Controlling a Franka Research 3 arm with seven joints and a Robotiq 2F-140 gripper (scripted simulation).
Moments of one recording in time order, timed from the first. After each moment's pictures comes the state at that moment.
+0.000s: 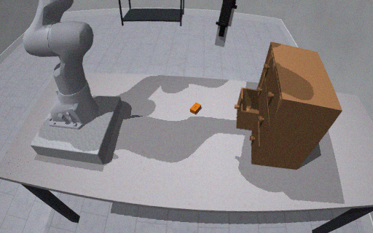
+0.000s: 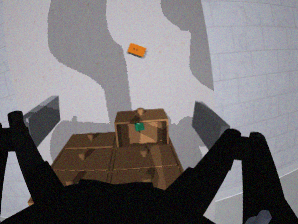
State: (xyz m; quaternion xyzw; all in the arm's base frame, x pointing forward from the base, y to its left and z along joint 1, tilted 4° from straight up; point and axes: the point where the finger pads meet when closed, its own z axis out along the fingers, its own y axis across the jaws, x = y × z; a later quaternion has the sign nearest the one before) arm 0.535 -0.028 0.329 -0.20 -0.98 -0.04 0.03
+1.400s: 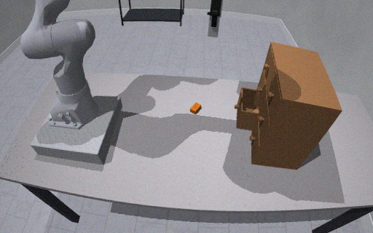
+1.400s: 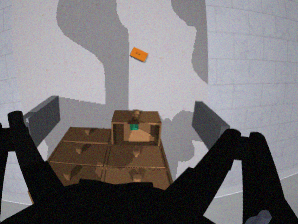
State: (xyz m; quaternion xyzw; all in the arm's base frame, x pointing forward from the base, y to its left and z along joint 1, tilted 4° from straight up) arm 0.506 -0.022 0.357 -0.14 -0.99 -0.03 0.01
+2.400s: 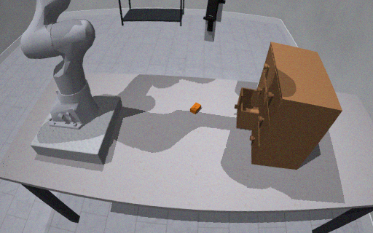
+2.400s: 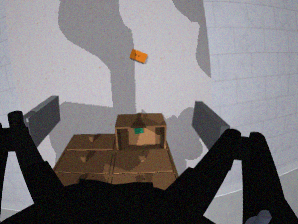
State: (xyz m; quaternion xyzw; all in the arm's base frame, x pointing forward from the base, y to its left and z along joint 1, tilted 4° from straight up) arm 0.503 -0.020 0.341 -0.18 -0.98 -0.03 0.01
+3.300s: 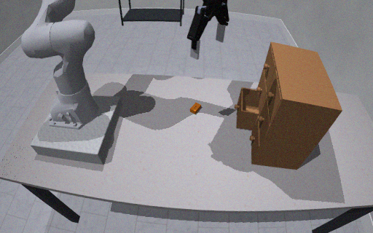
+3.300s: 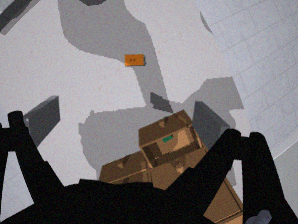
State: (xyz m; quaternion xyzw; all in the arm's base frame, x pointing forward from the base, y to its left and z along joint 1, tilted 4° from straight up) arm 0.493 -0.009 0.268 -0.37 -0.93 -0.03 0.02
